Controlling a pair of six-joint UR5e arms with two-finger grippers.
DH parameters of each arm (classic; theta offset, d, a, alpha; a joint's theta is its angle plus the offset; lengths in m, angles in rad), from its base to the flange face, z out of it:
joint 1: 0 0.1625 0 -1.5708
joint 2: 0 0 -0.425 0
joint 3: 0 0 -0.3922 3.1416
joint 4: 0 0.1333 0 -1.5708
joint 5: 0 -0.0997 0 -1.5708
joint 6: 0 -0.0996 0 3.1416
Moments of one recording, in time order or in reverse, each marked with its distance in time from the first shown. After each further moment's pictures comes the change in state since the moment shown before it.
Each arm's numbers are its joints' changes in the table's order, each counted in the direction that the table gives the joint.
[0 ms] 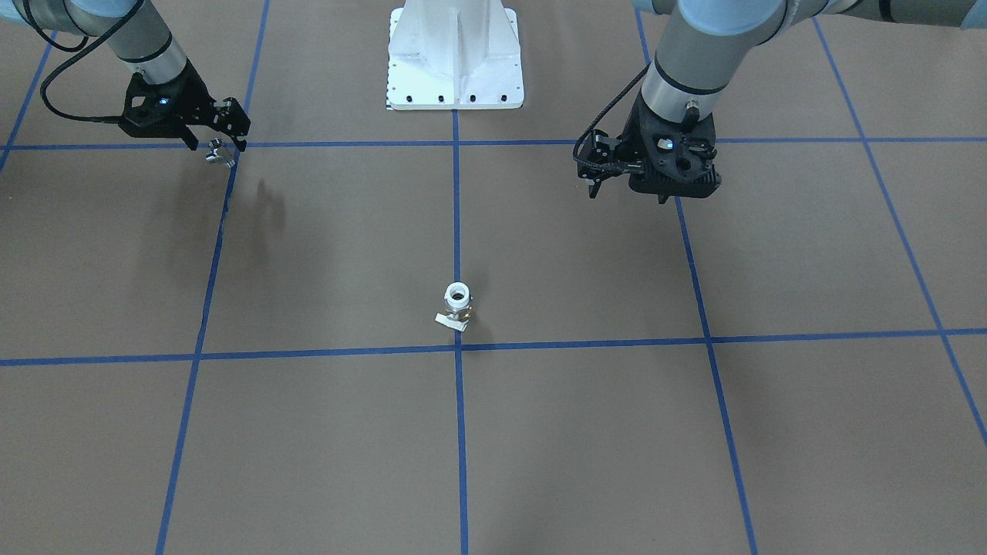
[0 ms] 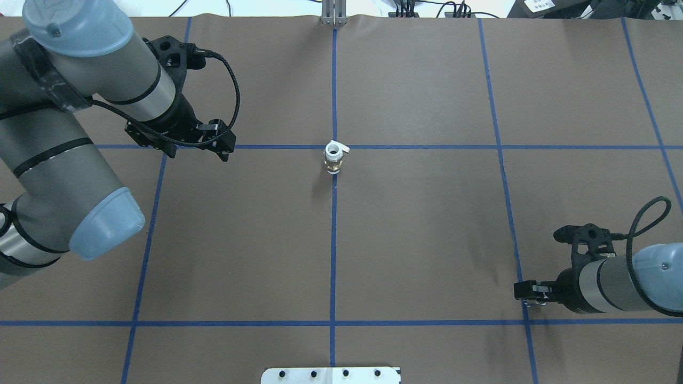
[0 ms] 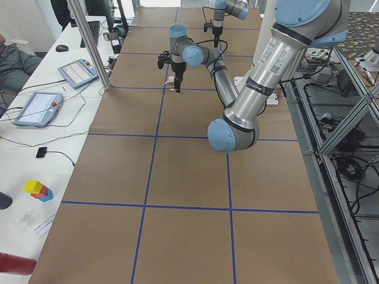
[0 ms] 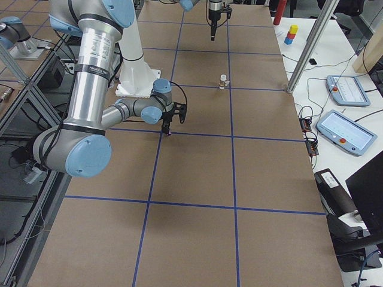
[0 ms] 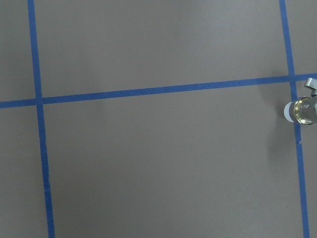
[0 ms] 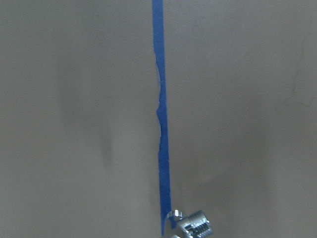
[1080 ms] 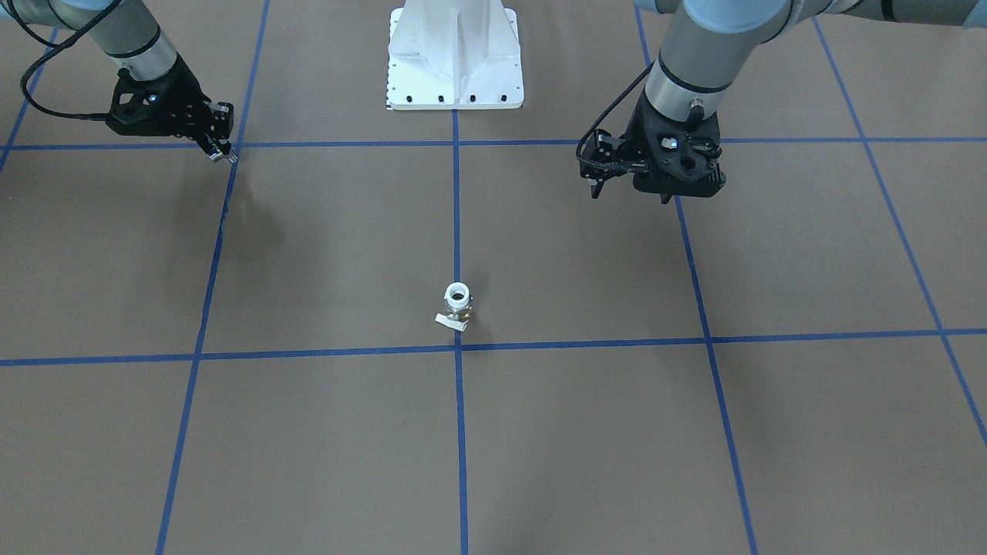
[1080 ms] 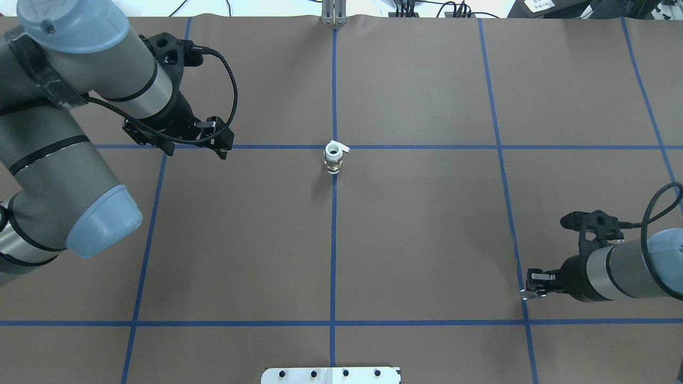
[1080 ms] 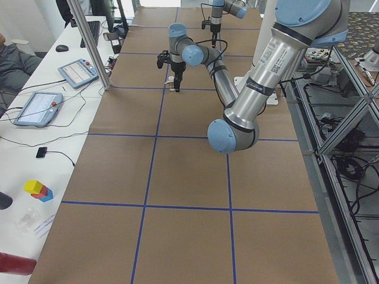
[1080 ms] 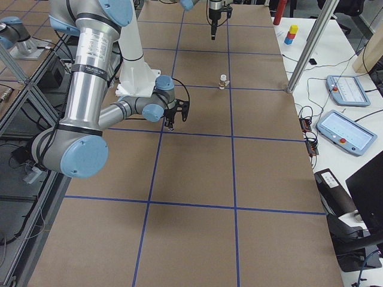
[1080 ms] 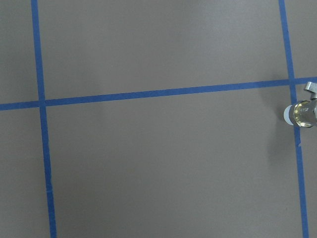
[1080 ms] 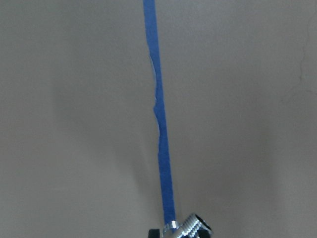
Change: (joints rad) left arm -0.010 -0.002 0.003 0.000 0.002 -0.003; right arm 0.086 -0.043 -0.036 -0.047 -0.067 -0.001
